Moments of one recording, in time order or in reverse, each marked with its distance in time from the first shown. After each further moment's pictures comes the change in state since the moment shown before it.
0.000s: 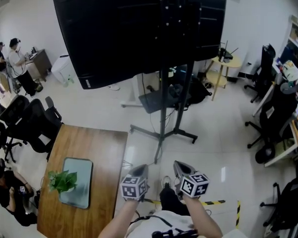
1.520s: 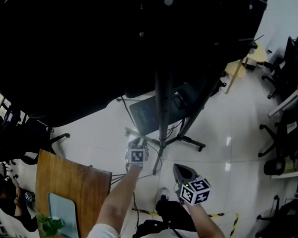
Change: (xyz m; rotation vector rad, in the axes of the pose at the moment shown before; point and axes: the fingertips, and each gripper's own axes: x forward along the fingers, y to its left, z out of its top) left arm 0.475 0.248 0.097 0.090 0.278 0.285; right arm 0.285 -0.203 0.103 0.001 0.177 0.030
